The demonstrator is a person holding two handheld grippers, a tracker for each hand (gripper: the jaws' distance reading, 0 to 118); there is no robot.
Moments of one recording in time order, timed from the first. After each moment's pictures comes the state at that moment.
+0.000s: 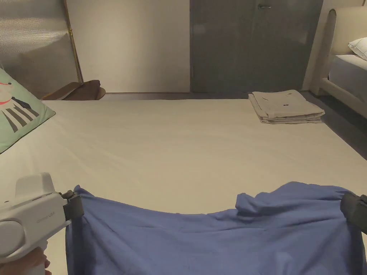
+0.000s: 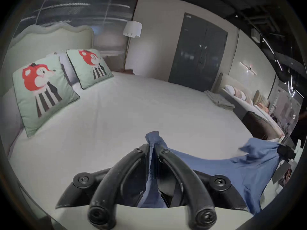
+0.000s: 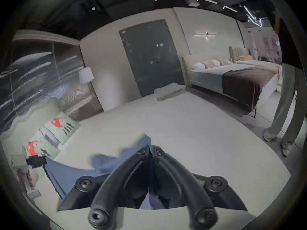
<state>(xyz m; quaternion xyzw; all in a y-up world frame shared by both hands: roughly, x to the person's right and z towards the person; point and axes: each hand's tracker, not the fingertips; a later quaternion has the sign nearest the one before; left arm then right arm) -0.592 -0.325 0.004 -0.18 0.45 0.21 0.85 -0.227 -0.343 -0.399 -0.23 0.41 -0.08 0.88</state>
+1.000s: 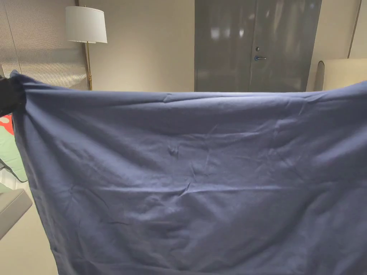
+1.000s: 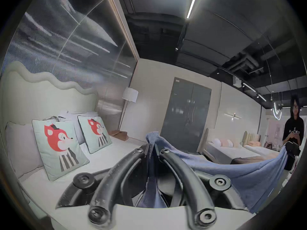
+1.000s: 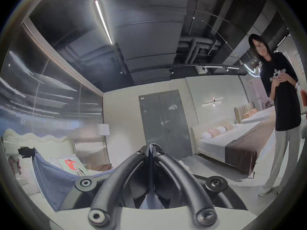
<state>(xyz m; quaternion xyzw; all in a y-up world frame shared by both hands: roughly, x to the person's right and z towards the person) -0.488 -0.081 0.121 0.08 0.45 0.12 0.88 -0.102 -0.079 -0.305 0.08 0.43 -0.14 0.89</state>
